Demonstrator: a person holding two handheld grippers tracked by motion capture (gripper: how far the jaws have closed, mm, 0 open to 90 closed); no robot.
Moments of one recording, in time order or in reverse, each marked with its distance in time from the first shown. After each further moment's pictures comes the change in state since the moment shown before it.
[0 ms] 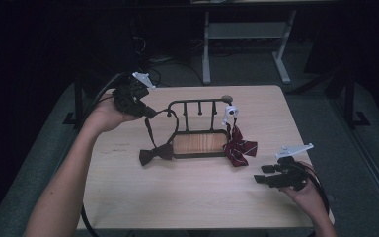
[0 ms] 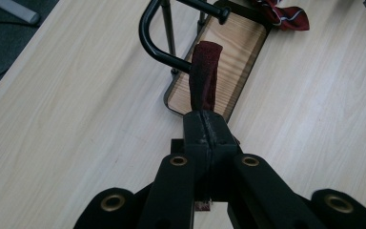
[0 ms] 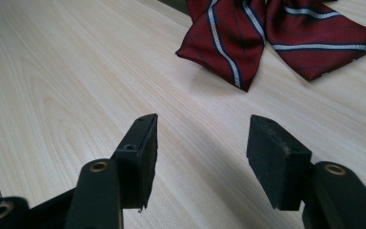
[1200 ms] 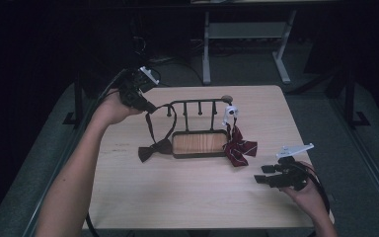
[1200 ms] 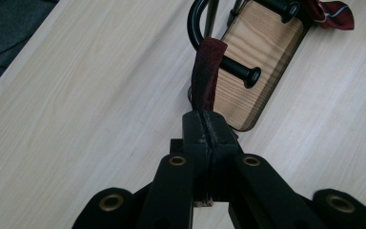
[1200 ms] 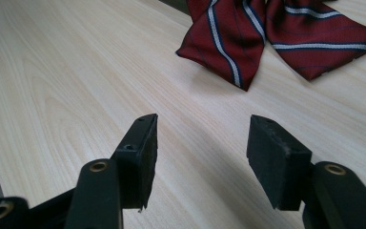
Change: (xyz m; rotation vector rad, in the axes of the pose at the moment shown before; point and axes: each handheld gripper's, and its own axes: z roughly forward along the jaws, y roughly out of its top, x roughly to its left) left arm 0.023 0.010 0.020 0.075 0.045 -0.060; right arm -0.001 -0.001 -0.001 0.004 0.005 0.004
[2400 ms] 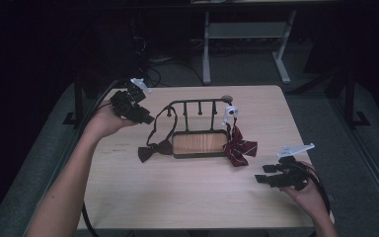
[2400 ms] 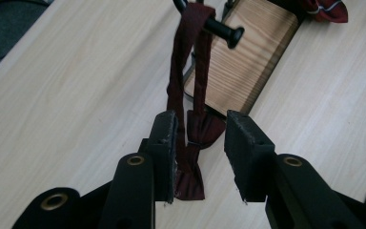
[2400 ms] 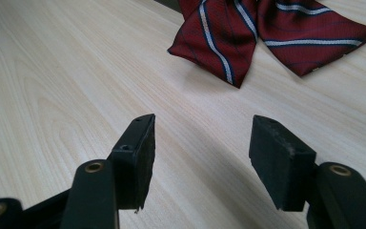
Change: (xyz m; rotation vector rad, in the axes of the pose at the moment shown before) left arm -0.015 -0.035 -0.001 -0.067 0.006 -0.018; right arm -0.002 -0.001 0.000 -0.002 -0.016 0.011
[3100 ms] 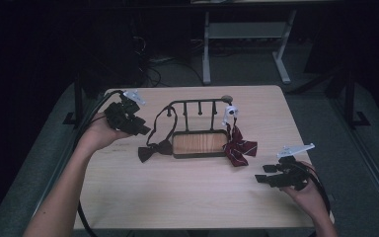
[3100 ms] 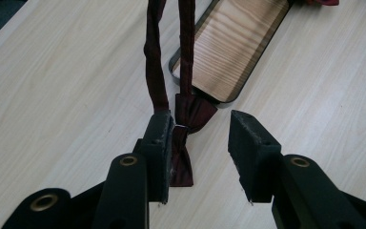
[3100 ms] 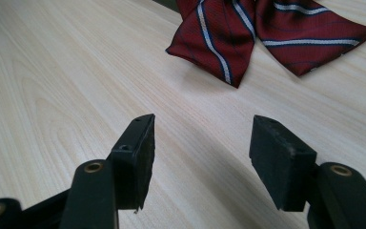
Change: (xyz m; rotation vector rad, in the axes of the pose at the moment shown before) left arm -0.012 -0.028 0.001 -0.016 -0.010 -0.001; right arm 0.000 0.000 0.000 0.001 -0.005 0.004
